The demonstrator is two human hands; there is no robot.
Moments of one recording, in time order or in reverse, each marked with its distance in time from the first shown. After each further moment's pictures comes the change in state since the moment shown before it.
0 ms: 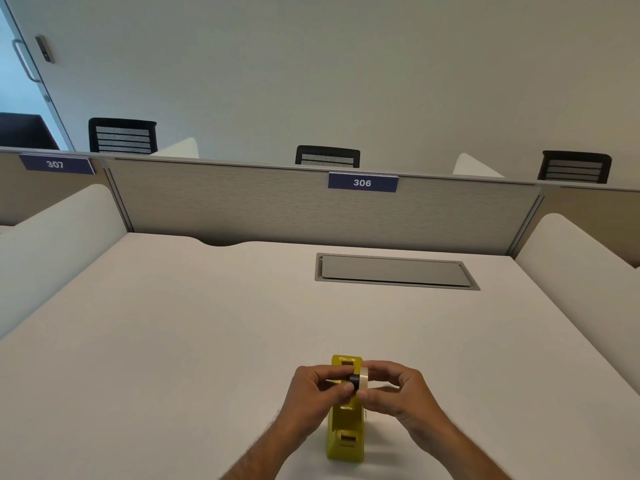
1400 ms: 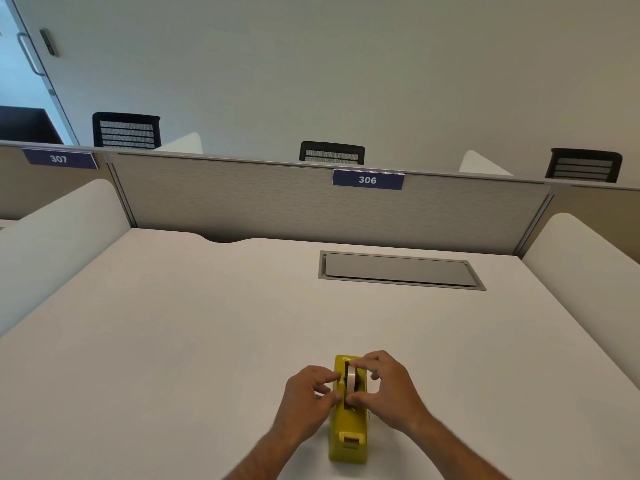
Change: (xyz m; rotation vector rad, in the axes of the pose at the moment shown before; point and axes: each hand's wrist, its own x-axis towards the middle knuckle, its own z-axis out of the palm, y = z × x) left_hand 0.013 -0.028 -0.009 0.432 0.122 0.054; right_hand 0.031 0.007 0.018 -0.765 0.073 -0.194
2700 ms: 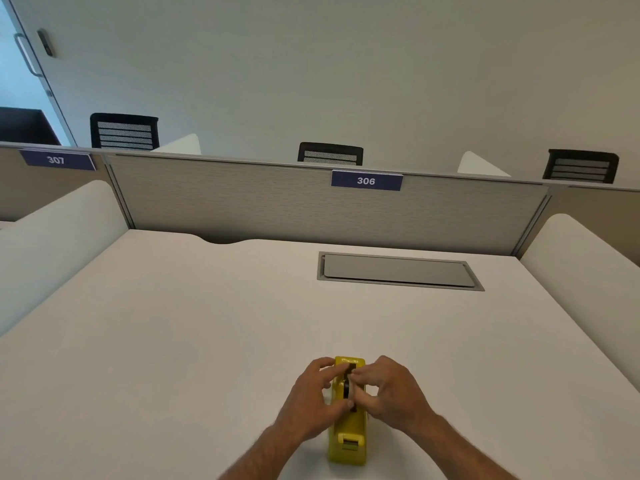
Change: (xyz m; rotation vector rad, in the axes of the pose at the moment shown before) left_hand 0.008 -0.004 0.004 0.125 -0.149 0.137; right_hand 0.002 0.007 -0.001 -0.284 0.080 -0.341
